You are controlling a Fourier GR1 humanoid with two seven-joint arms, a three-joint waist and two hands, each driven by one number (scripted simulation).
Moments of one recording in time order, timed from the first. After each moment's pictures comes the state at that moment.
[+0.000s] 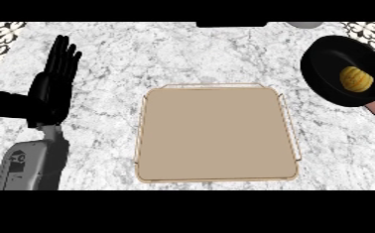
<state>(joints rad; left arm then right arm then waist) -0.28 0.17 0.14 -1.52 0.11 0.08 0.04 -0.43 -0.41 -0.74 -1.28 0.53 -0.62 0.26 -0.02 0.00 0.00</state>
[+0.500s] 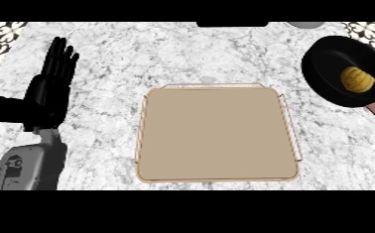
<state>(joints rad) -0.26 0.17 0.13 -1.55 0.10 0.08 0.05 -0.10 -0.35 -0.85 -1.59 0.32 -0.53 0.21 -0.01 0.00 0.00</state>
